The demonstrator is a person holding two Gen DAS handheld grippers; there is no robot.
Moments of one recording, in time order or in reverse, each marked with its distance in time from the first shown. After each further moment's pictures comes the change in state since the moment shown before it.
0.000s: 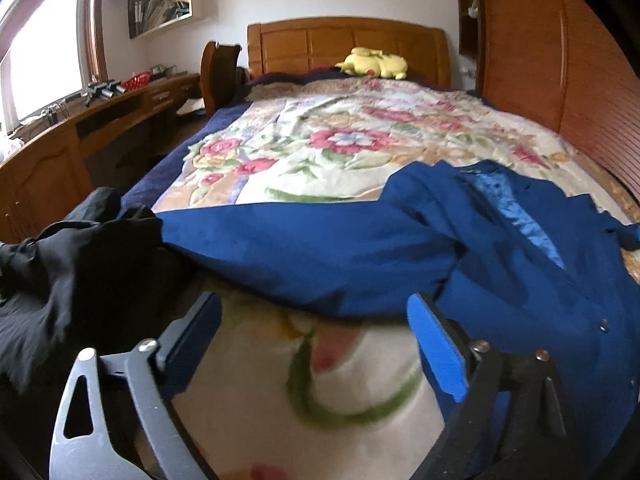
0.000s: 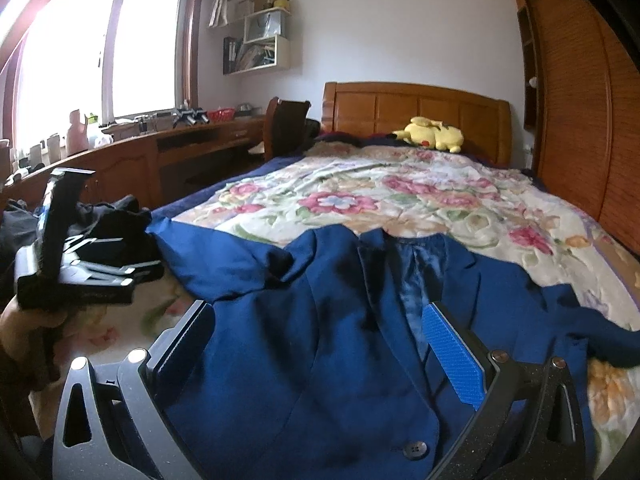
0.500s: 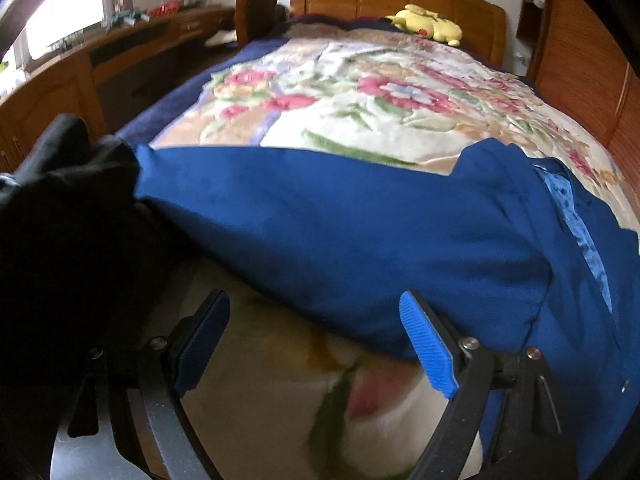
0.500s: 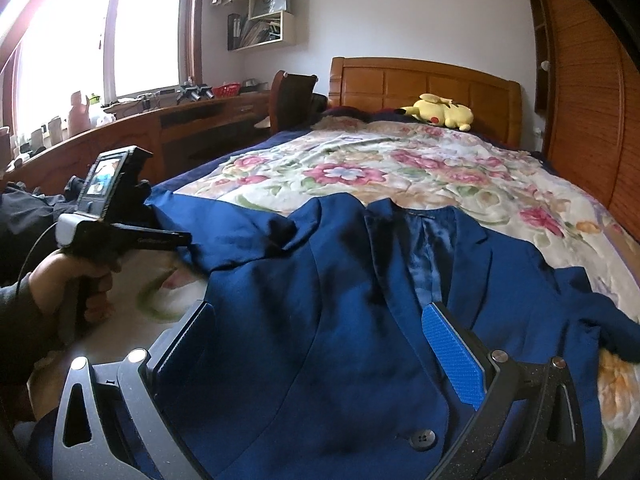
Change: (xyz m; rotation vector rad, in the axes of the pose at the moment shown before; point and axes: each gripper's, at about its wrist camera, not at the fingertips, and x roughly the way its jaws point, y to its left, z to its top) left arm 0.081 0.029 0.009 -0.176 0.204 0.045; right arm -0.001 0.009 0.002 -0.012 0.085 0.026
